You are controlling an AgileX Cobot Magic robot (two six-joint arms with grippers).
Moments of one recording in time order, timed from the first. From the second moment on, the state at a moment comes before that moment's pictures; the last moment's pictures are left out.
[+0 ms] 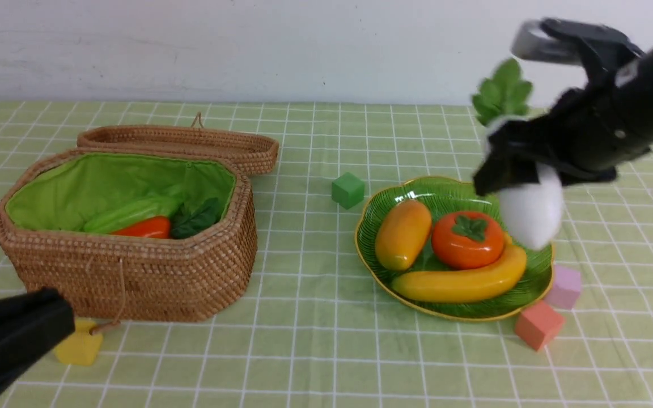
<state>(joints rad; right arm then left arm) 0.33 1.56 -1.48 0.31 0.94 -0.01 -0.22 0.35 -0.58 -0.89 0.58 0.94</state>
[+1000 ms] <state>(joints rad) 0.78 2.21 -2.08 0.56 0.38 -0.67 -0.22 0.35 -0.58 -0.86 0.26 0.88</state>
